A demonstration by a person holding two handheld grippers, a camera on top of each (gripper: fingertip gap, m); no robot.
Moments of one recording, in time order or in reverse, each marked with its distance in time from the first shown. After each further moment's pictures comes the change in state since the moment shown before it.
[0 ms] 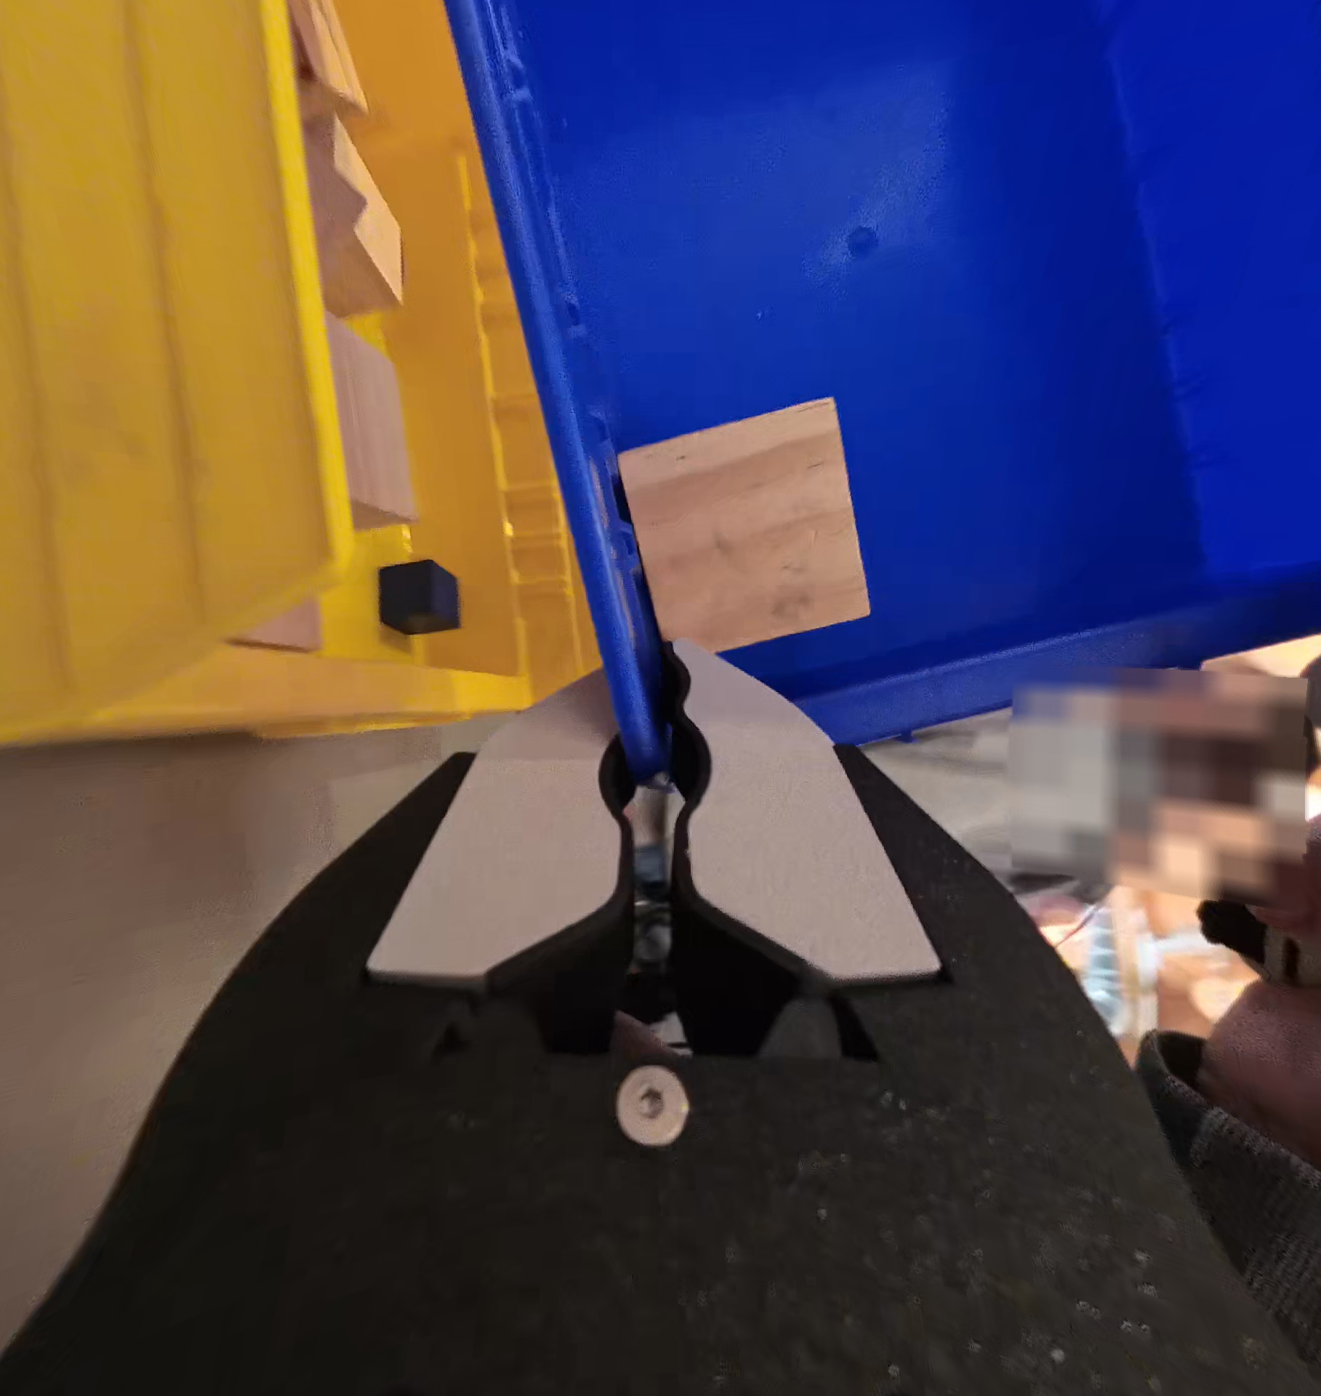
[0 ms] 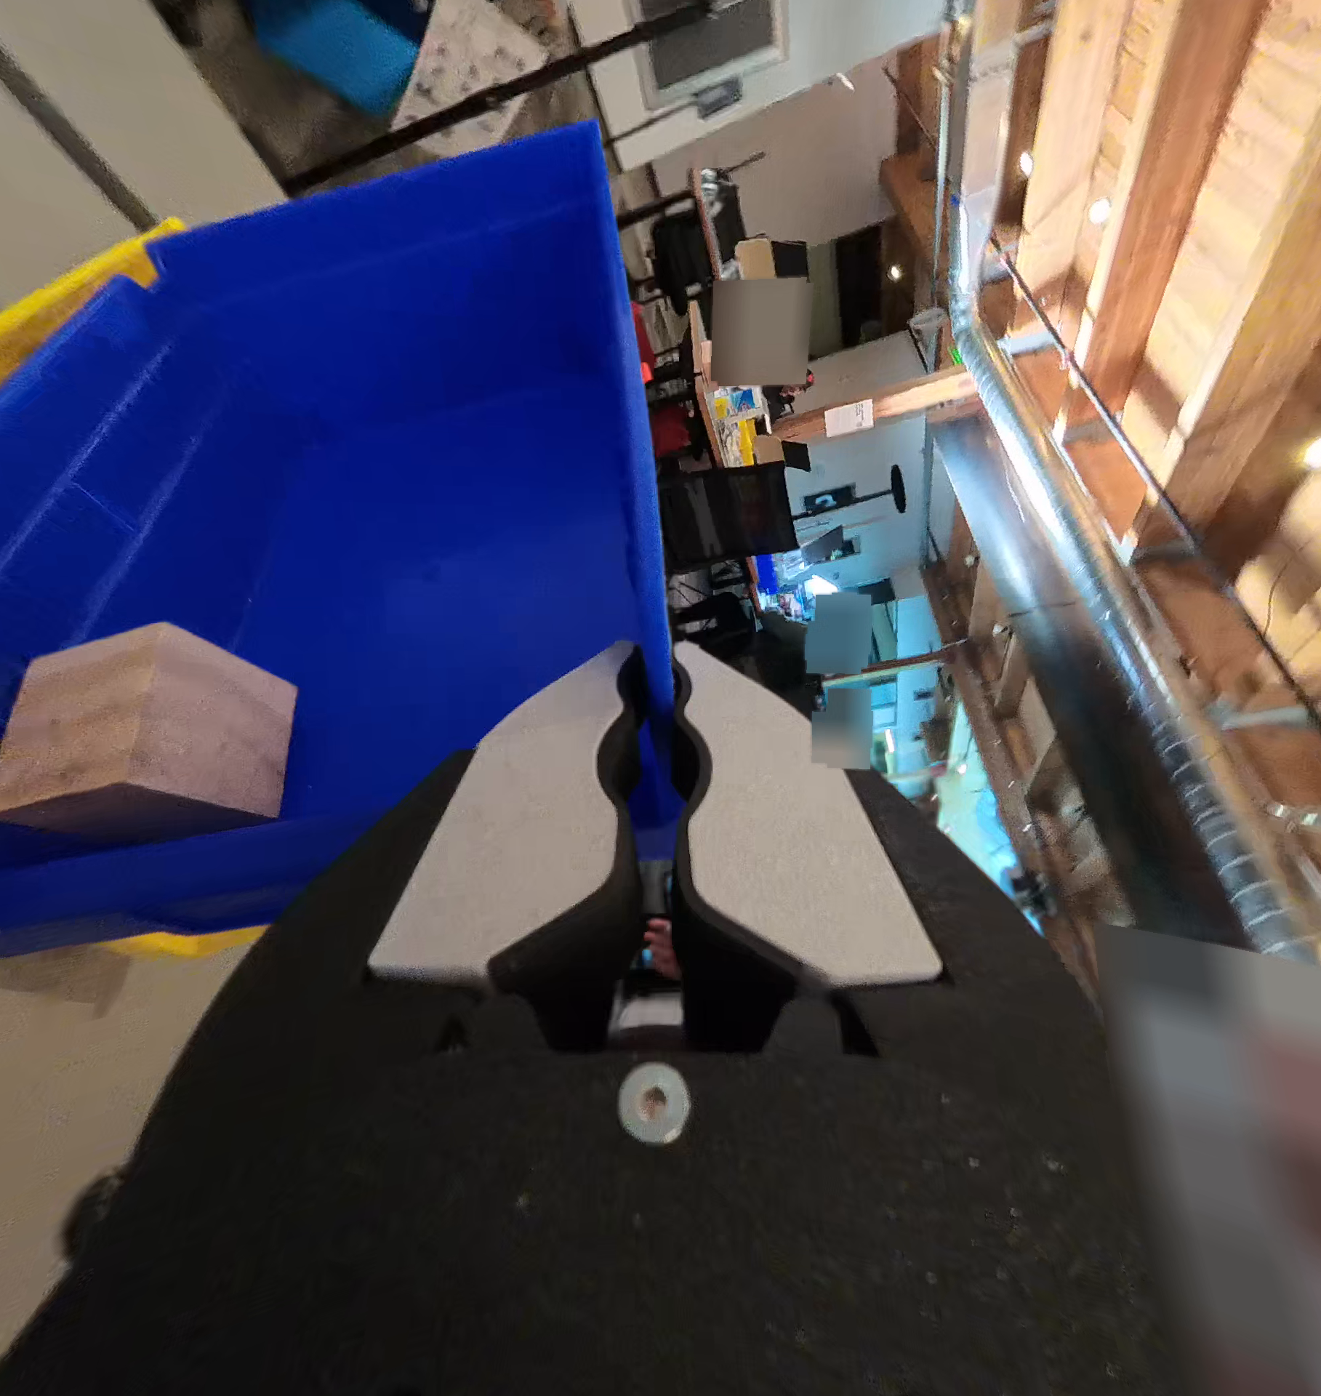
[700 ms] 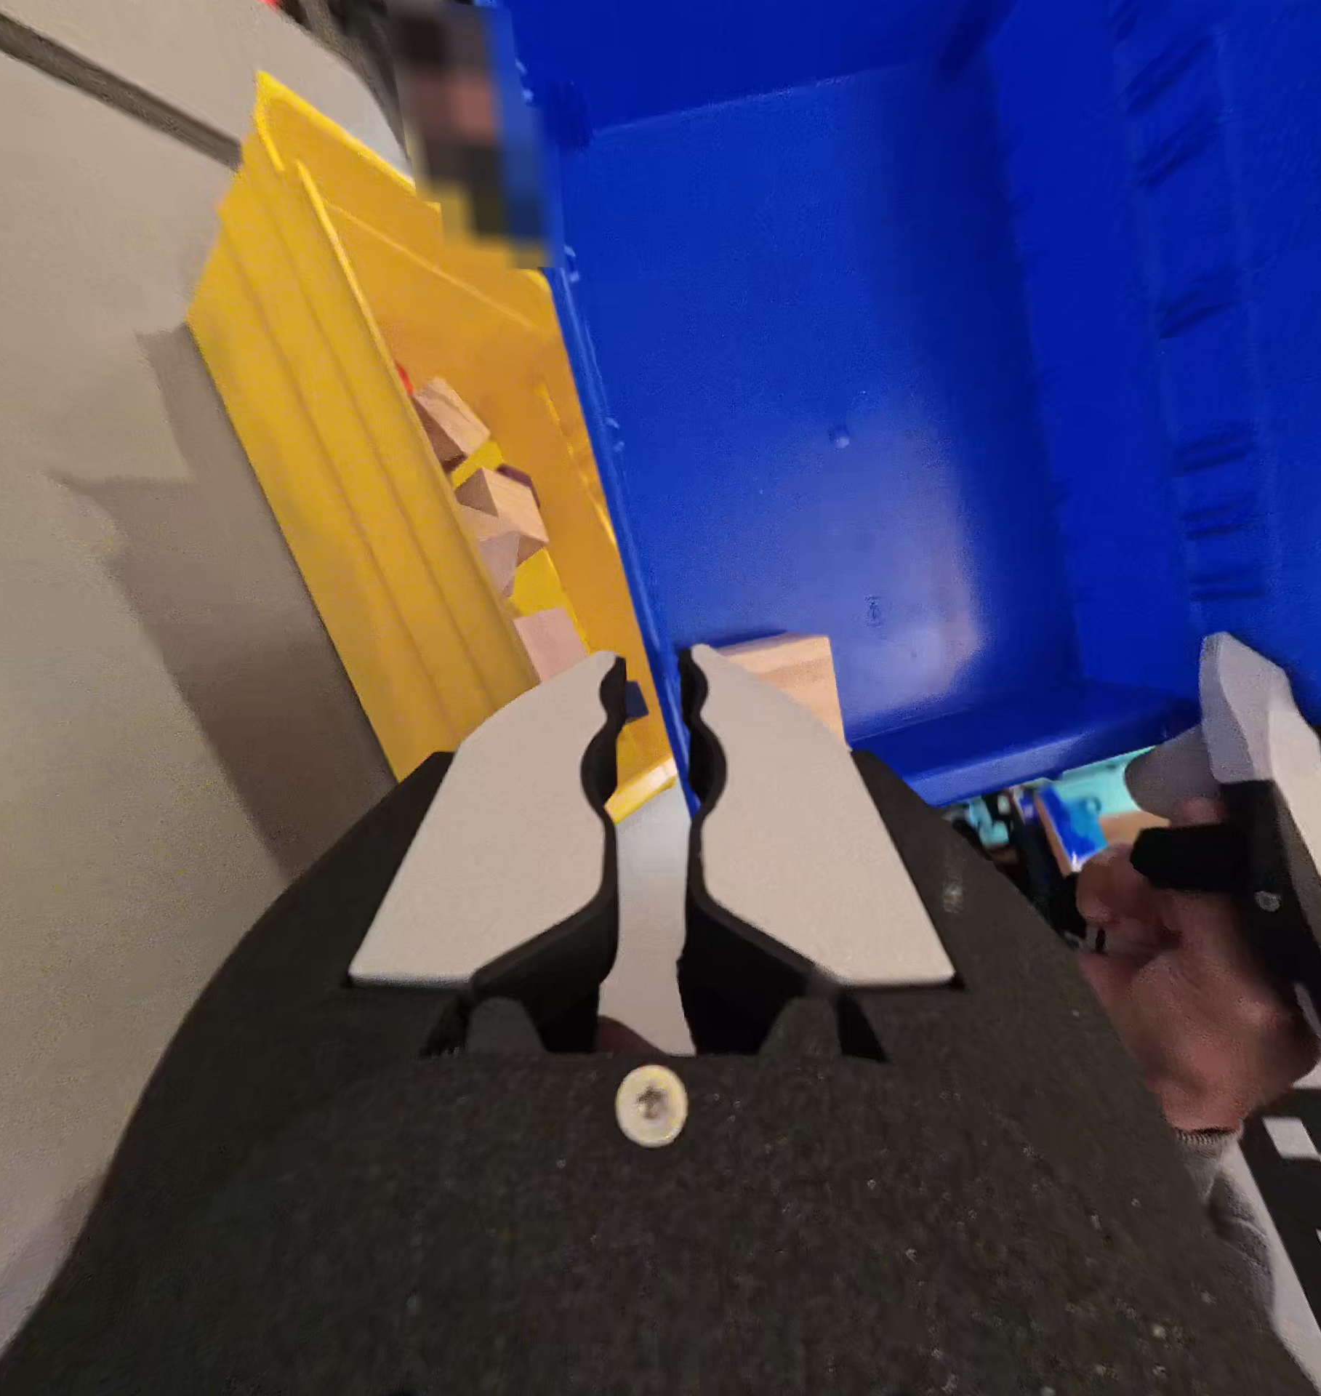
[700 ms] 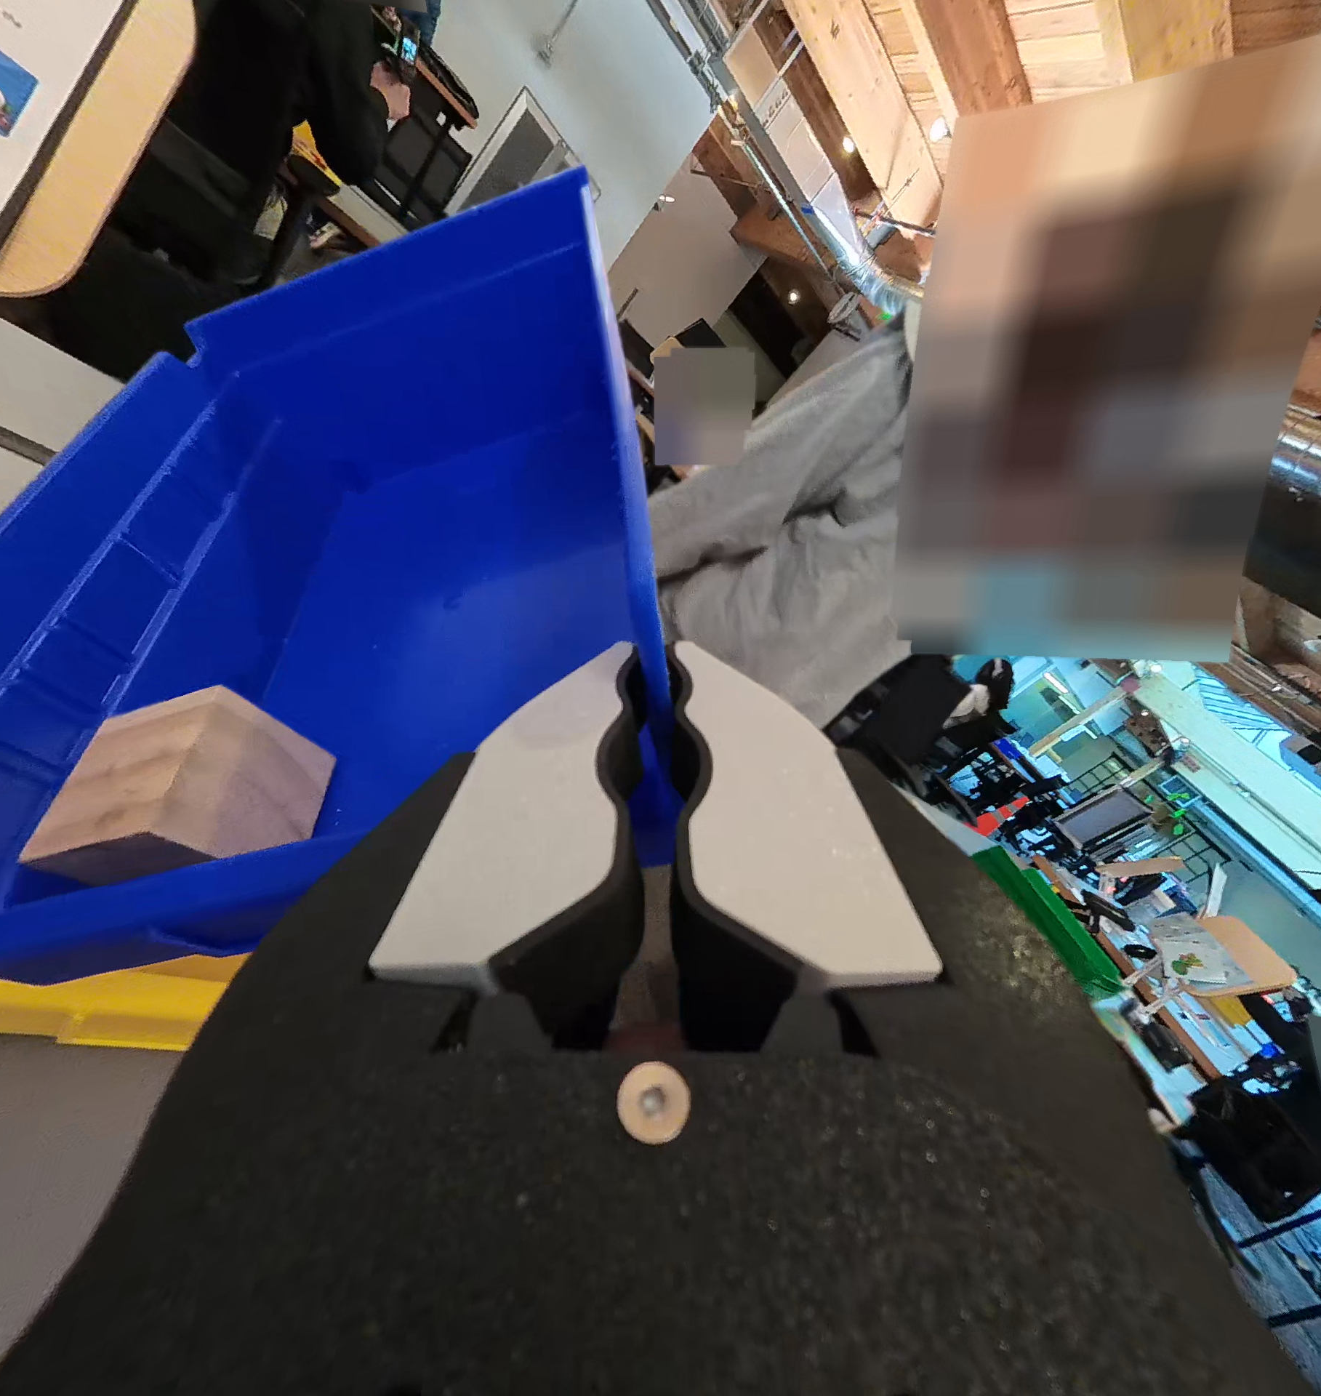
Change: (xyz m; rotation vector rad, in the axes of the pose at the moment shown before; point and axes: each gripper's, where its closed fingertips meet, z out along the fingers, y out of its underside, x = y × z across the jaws) left arm 0.002 -0.099 -0.050 -0.128 -0.115 0.432; right arm -0.020 0.052 -0.029 0.167 0.101 0.524
